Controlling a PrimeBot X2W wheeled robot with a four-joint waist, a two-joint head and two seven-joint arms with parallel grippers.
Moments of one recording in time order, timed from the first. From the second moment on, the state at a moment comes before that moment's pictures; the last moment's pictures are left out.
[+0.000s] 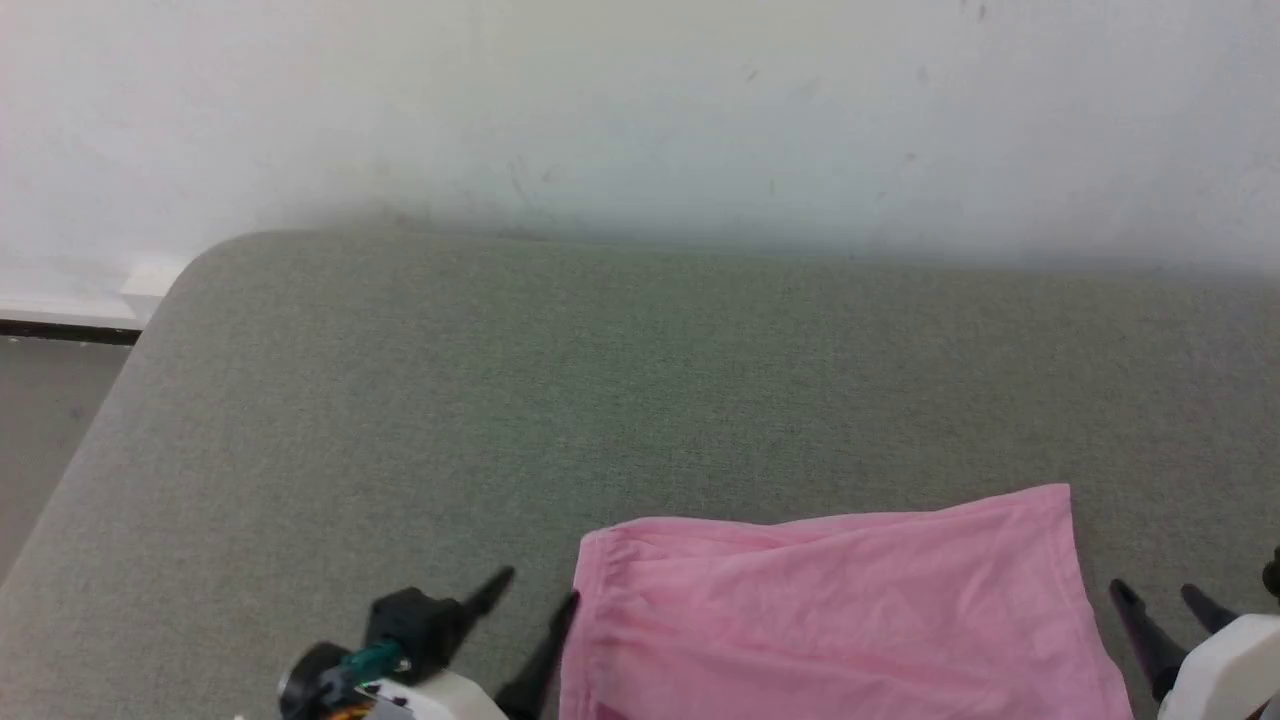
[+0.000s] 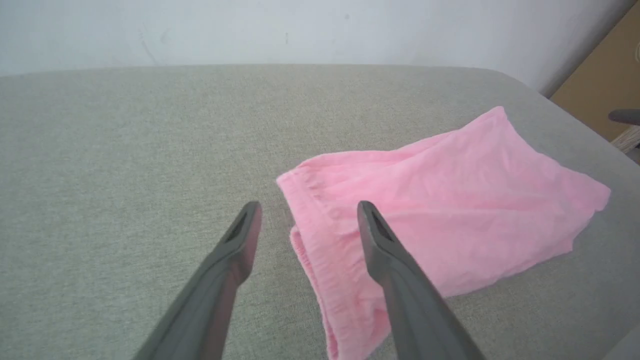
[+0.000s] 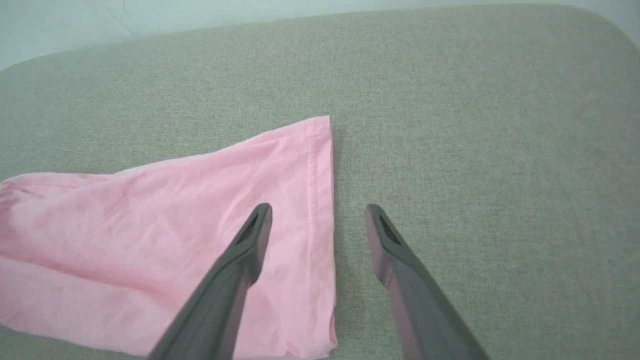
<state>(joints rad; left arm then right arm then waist) -0.01 0.42 -0.58 0.02 -0.53 0.06 0.02 0.18 -0.18 -0.22 -0.14 0.37 0.13 0.55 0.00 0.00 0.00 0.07</state>
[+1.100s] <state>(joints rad) 0.01 0.32 -0.34 -0.15 -0.06 0.29 -0.26 0.05 -0.16 -0.12 0.23 0.37 0.12 0.52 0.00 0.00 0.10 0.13</state>
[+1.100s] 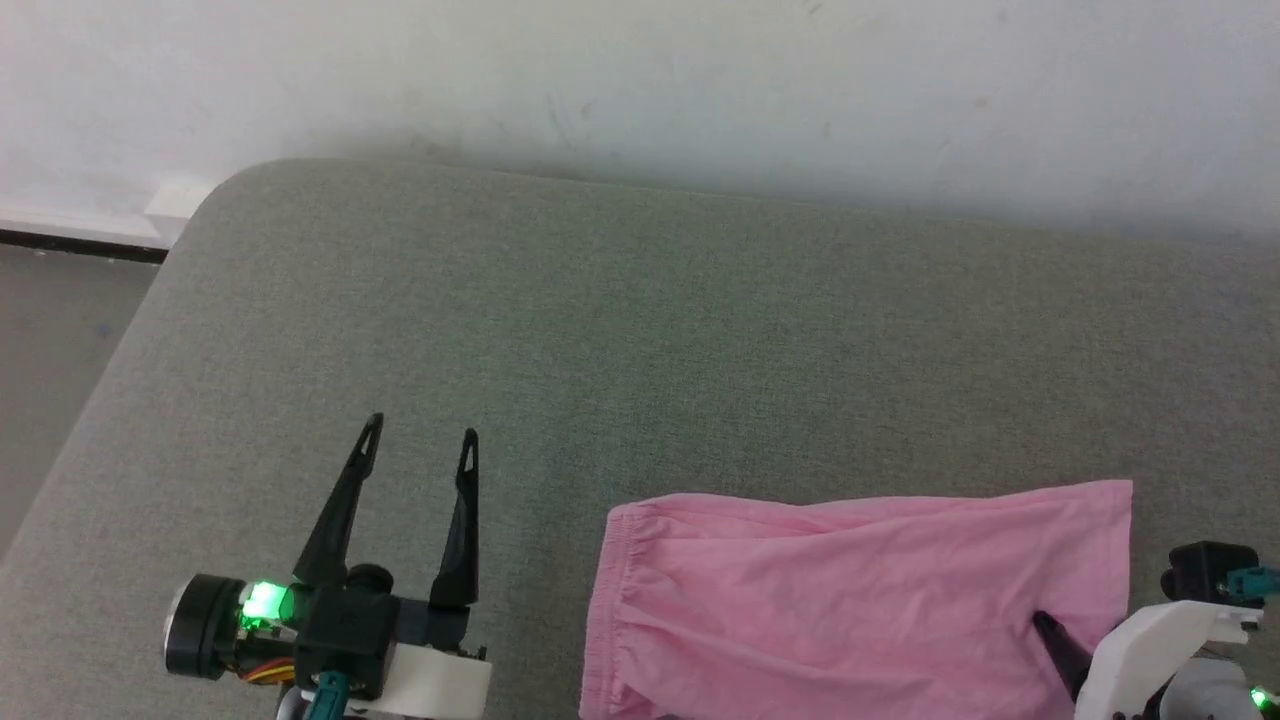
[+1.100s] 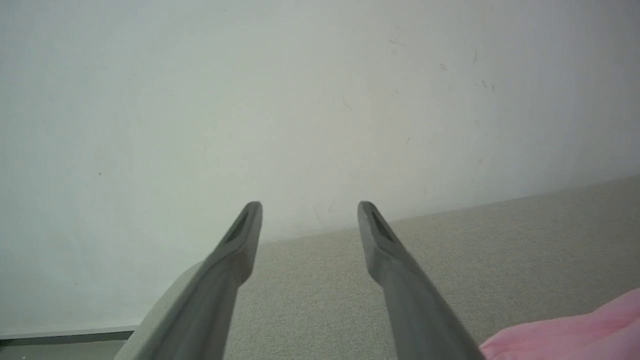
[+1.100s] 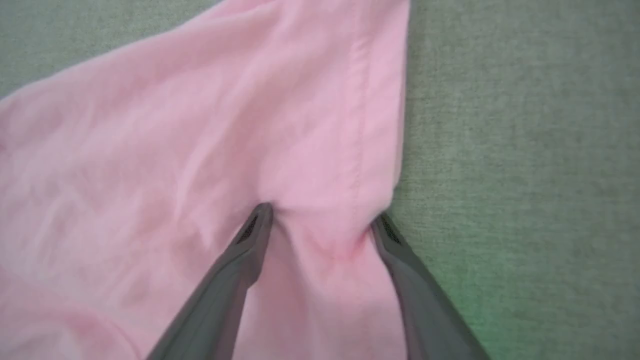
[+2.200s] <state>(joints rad) 0.02 0.28 -0.30 -0.12 -0.05 0.24 -0.26 0.01 -0.23 -0.36 0.24 0.29 0.13 0.45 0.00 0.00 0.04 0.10</state>
